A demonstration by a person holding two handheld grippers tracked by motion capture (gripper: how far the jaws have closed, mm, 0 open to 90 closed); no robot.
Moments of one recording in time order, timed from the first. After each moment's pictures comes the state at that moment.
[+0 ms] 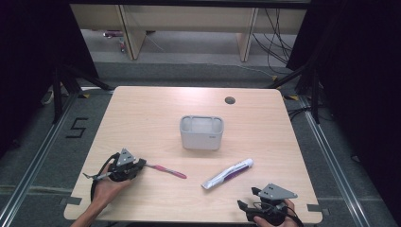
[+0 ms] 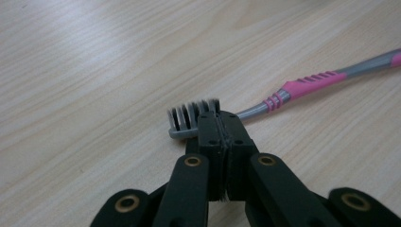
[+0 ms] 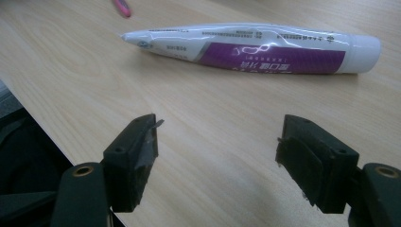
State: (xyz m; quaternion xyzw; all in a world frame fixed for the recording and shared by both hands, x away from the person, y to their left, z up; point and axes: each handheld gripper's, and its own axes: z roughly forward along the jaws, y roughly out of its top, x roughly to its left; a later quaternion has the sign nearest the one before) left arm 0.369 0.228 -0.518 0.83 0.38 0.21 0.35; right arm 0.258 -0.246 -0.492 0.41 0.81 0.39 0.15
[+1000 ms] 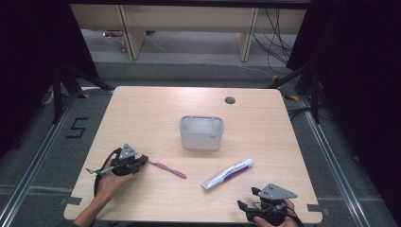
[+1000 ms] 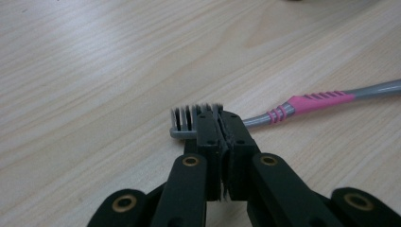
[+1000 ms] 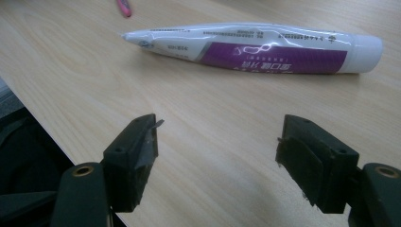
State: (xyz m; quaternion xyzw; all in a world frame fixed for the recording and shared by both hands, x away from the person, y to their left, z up) left arm 0.386 0.222 -0.516 0.82 0.41 0.19 0.36; right arm 0.257 -0.245 -0.492 0.41 0.81 0.39 0.14
